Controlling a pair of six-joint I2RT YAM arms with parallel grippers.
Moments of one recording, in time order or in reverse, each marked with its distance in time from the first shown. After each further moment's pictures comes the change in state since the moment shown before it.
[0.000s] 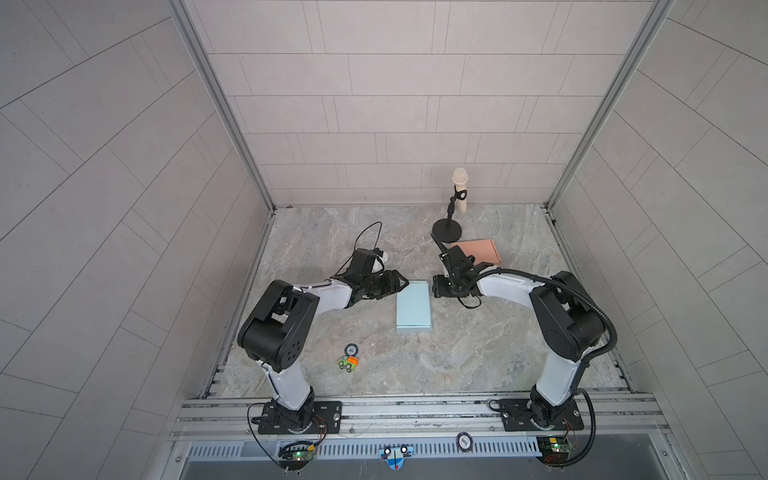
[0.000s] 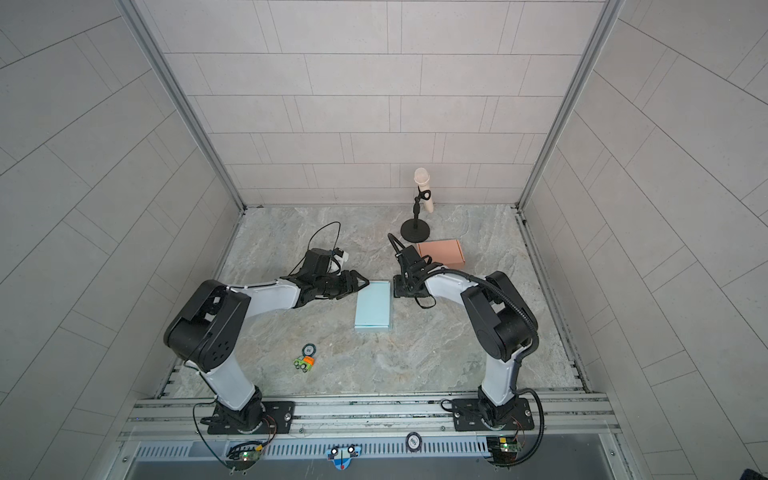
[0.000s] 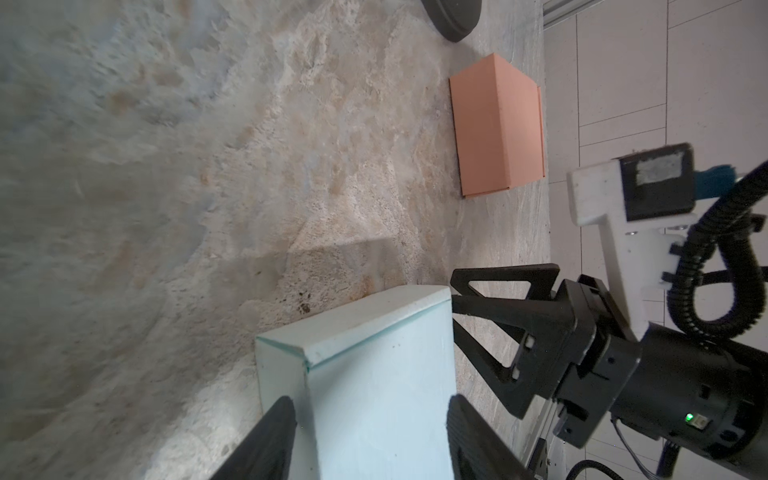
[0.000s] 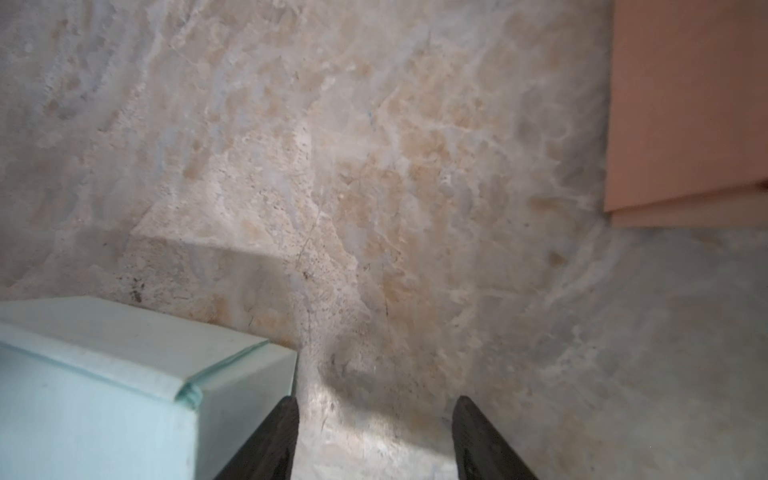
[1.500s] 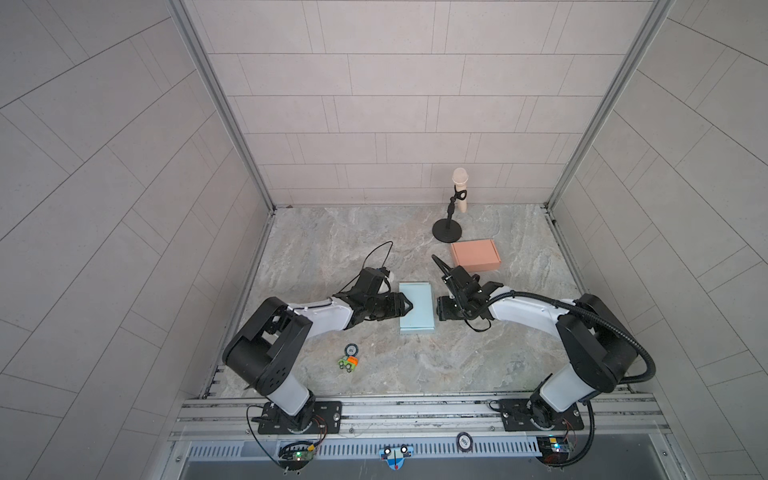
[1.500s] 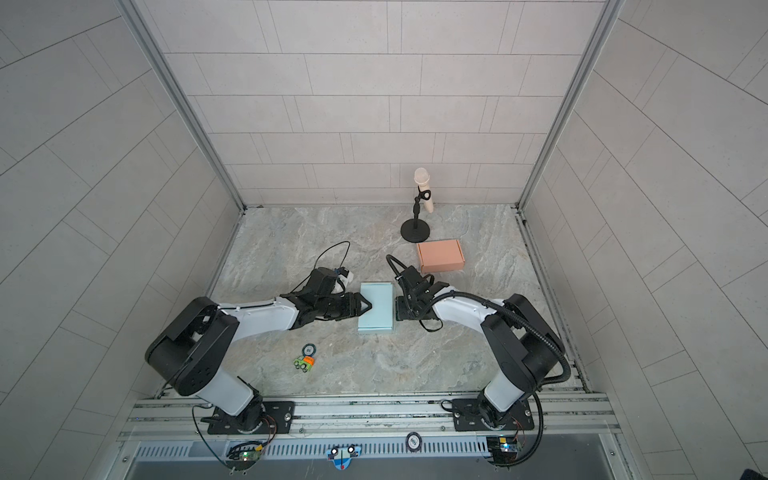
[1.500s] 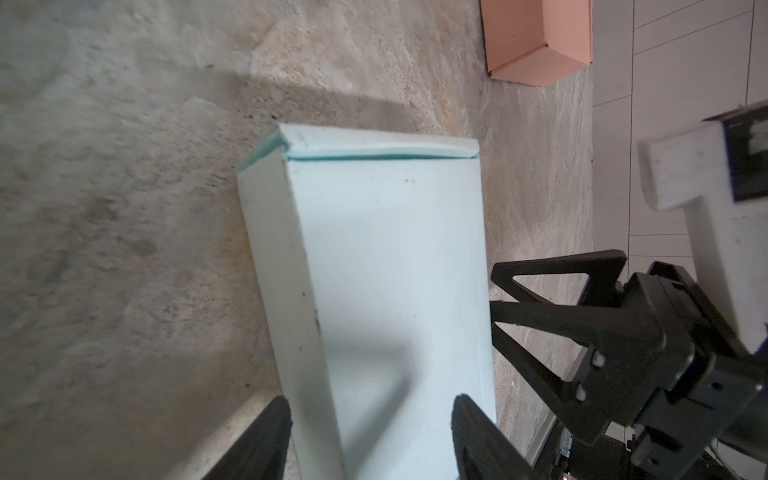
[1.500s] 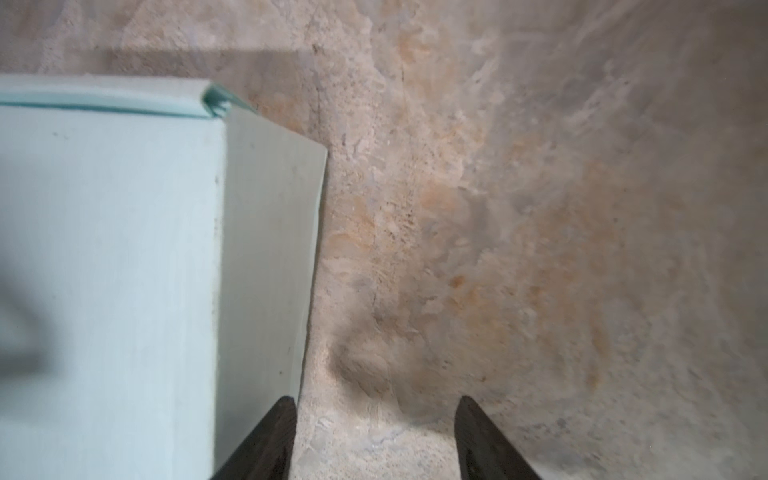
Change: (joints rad) left arm -0.143 -0.147 -0.166 -0.043 -0.093 0.008; right arm 0.116 -0.213 -0.222 -0.048 0.018 0.089
